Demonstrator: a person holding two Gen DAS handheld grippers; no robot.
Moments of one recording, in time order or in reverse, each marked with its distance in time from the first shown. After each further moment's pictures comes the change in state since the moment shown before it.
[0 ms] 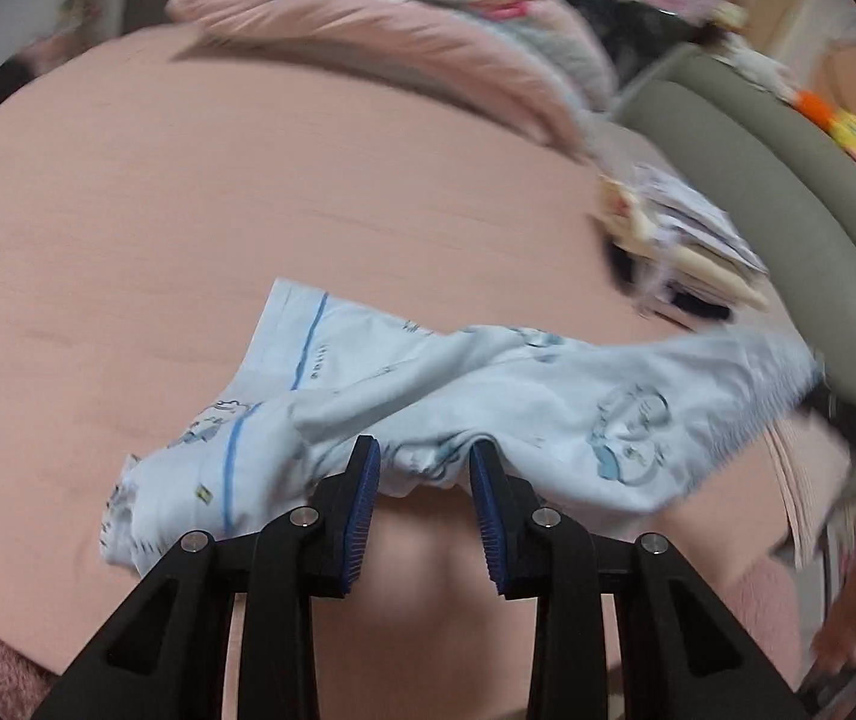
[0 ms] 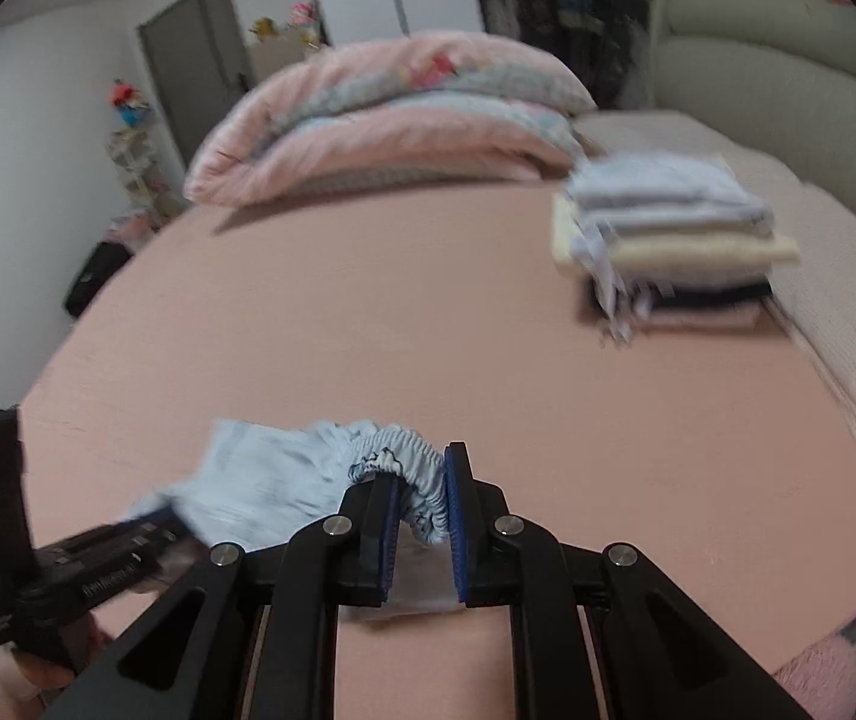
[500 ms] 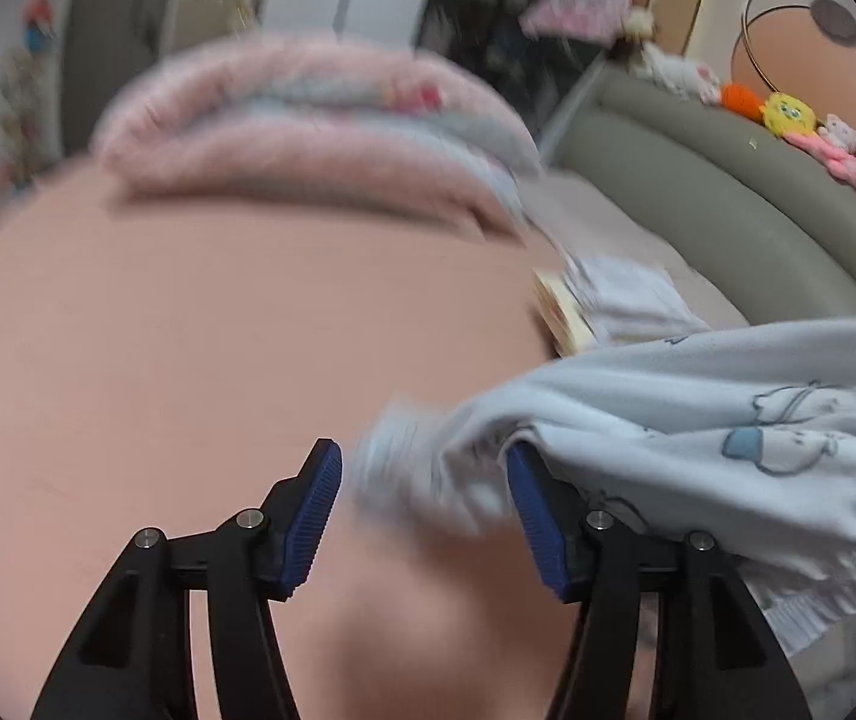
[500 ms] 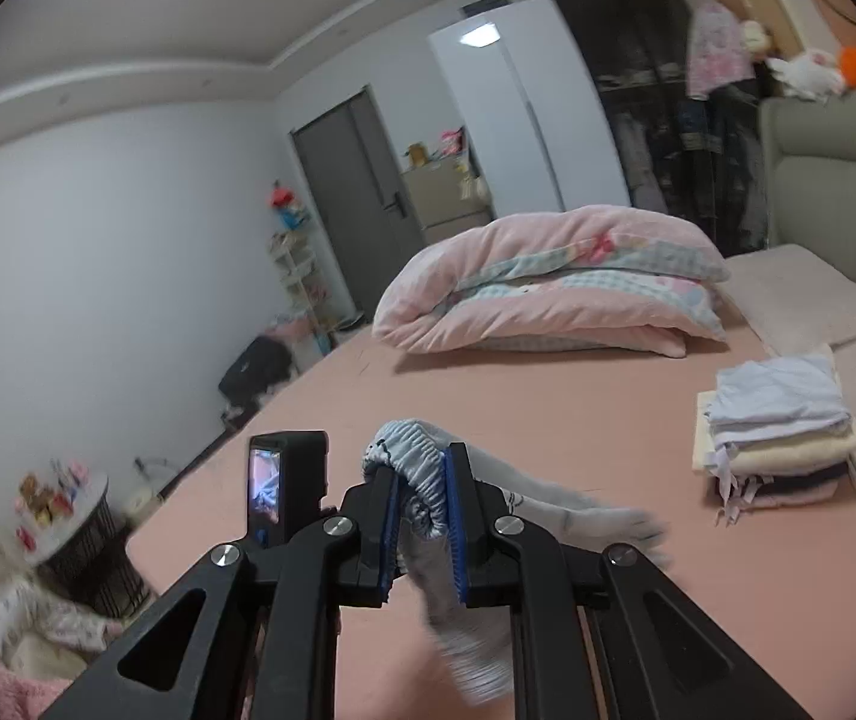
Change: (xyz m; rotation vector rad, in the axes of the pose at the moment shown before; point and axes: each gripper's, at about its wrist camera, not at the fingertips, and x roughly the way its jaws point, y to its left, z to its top) left arm -0.046 -0.020 0.093 0.109 -0.092 -0.088; right arm -0.142 0.052 0.072 -0.032 -0.274 0.297
